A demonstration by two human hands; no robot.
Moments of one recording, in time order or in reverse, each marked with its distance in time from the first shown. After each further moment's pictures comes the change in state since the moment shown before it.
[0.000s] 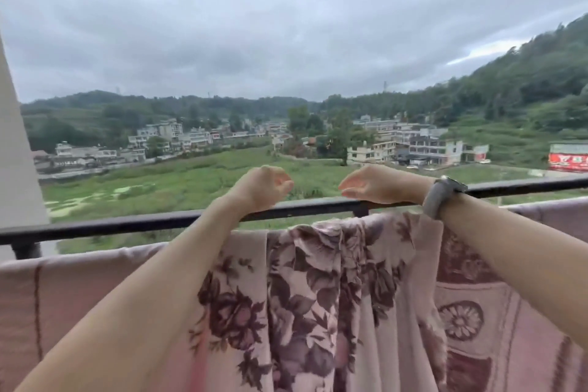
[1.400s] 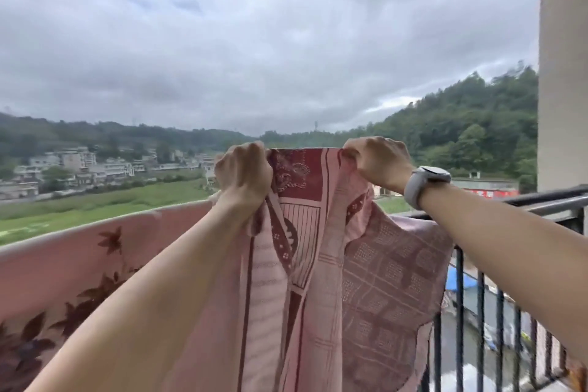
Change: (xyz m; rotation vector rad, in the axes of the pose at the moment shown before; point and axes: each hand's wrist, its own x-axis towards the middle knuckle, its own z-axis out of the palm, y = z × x) left_hand 0.256 0.533 0.239 0.089 0.692 0.037; right_hand -0.262 0.525 -0.198 -0.441 0.666 0.207
